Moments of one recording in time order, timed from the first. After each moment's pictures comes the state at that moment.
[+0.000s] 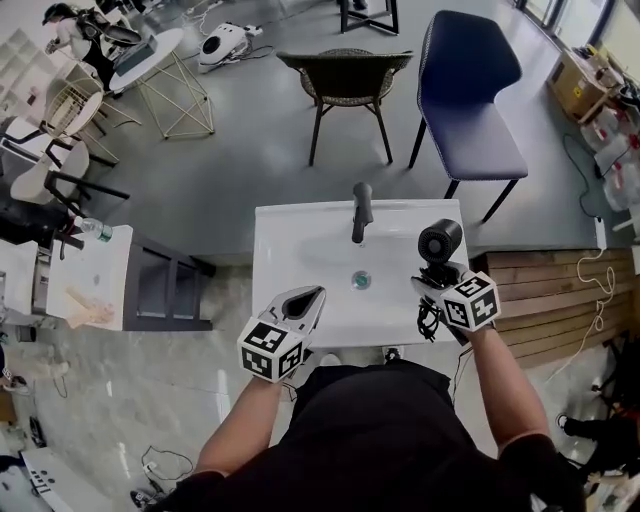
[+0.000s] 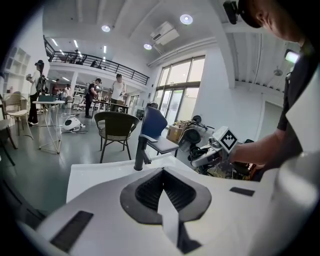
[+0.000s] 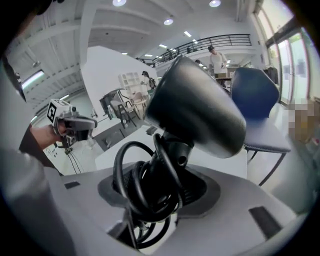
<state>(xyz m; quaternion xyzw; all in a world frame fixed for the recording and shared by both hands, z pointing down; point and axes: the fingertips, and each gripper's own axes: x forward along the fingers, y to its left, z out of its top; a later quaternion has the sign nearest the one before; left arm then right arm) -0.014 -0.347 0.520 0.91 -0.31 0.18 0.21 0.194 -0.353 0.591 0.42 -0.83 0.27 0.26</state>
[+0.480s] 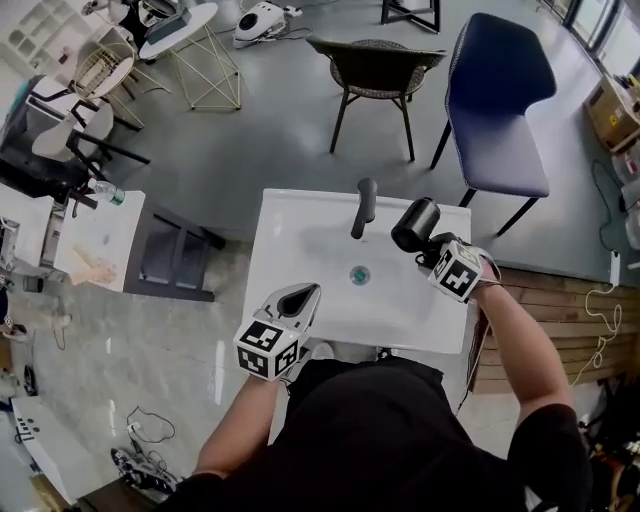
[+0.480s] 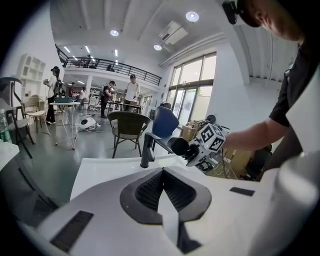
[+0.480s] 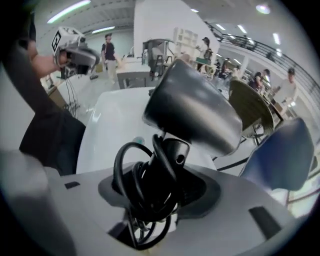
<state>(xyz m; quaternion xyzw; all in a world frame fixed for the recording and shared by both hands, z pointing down) 0.001 -0.339 0.524 0.87 -0.40 0.18 0.22 0.223 -0.404 0.643 0.20 -0.81 0.07 0.54</state>
